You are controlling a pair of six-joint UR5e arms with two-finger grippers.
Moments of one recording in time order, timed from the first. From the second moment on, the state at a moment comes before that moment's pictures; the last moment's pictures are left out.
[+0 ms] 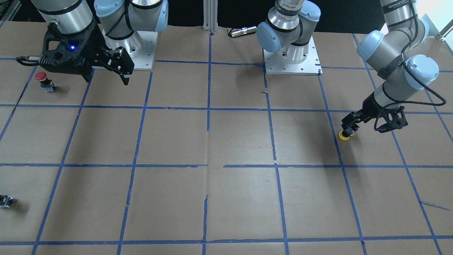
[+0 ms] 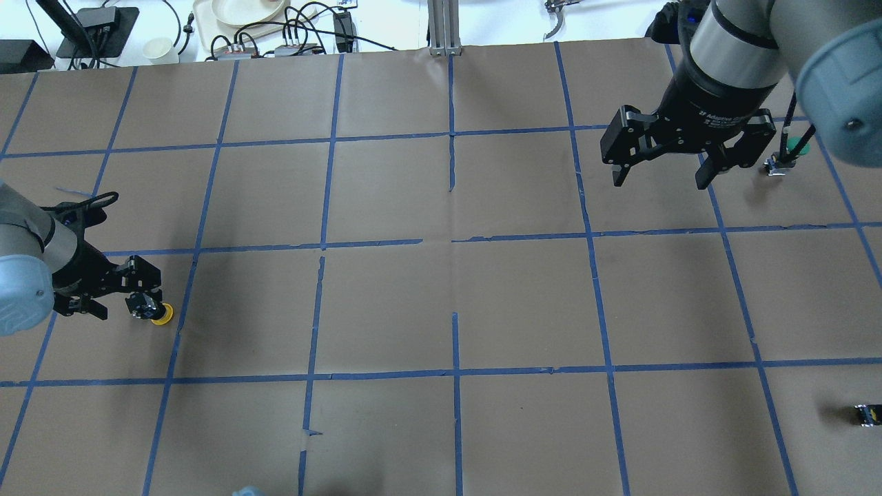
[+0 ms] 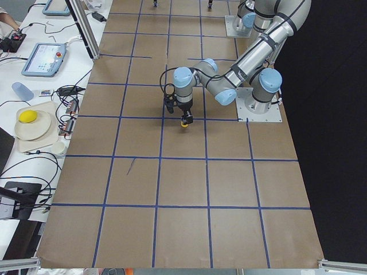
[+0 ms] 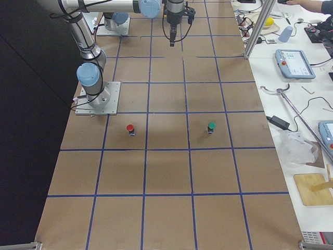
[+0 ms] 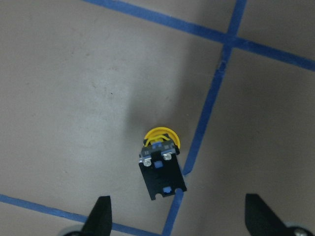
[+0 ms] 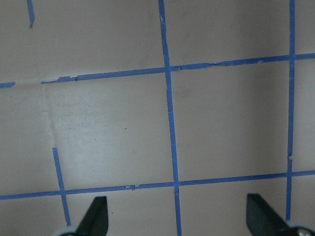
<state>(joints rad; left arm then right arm) -0.96 -1.70 -2.14 -0.96 1.61 0.29 1.56 -1.63 1.63 -1.54 -1.55 0.07</state>
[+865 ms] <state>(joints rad) -0.97 -1.71 -2.15 -0.95 1.52 0.26 1.56 -1.71 1.63 -1.48 -1.56 0.08</state>
